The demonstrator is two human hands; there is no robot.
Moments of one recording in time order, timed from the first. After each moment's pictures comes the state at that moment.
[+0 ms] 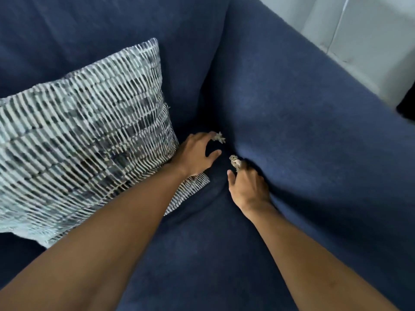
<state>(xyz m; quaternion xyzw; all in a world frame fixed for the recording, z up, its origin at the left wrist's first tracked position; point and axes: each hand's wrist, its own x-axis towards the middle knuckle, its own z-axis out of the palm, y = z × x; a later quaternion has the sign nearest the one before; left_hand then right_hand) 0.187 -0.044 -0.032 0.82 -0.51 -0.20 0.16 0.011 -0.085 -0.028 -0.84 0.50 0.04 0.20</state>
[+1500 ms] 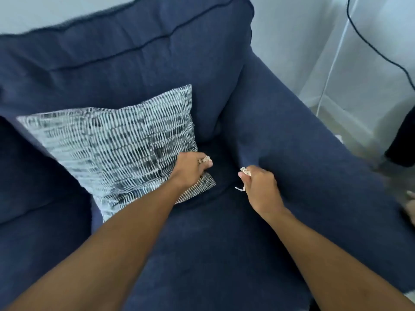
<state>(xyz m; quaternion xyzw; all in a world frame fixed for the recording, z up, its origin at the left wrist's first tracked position) 0.131 0.040 0.104 0.86 -0.35 -0.22 0.29 -0.050 -0.074 0.103 -0.87 0.38 -0.10 0.30</state>
